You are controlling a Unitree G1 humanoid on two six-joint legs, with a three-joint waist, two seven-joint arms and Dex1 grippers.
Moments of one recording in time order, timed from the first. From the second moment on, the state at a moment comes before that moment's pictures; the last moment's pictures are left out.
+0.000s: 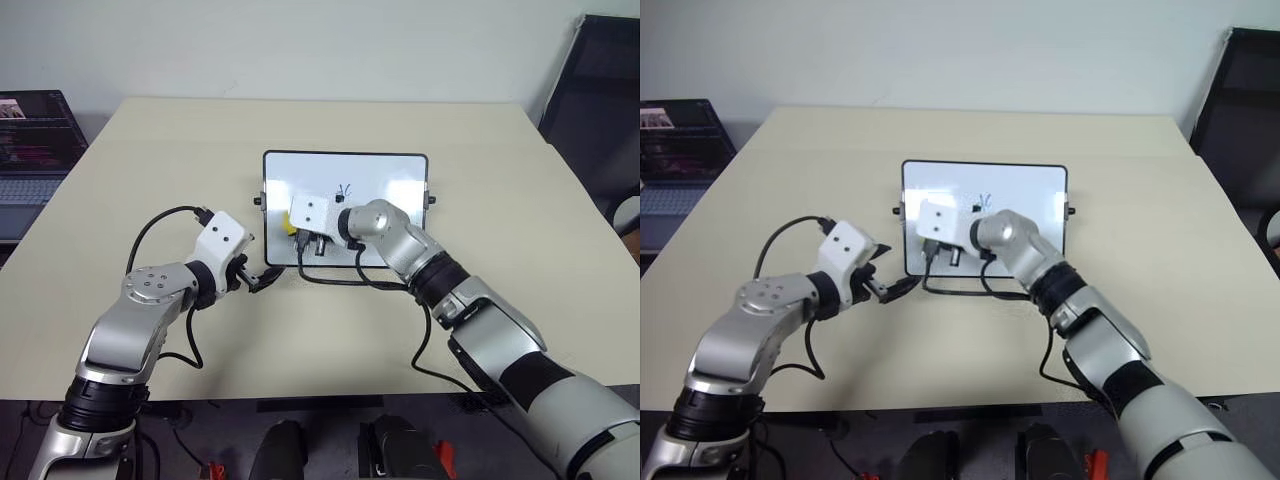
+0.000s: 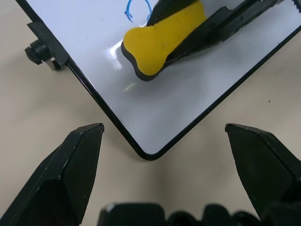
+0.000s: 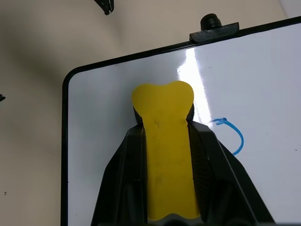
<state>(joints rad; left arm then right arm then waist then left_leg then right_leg) -0.33 0.70 0.00 -0.28 -0.24 0.71 -0.64 -1.13 -0.09 0.54 0.76 -0.26 0.11 0.65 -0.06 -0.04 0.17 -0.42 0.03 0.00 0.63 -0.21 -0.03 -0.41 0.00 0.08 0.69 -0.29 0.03</state>
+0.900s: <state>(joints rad) -0.34 0.69 -0.01 -0.32 -0.26 0.76 -0.65 -1.16 -0.08 0.47 0.87 -0.34 0.02 0.52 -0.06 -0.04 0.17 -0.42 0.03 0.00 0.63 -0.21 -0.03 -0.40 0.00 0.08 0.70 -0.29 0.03</state>
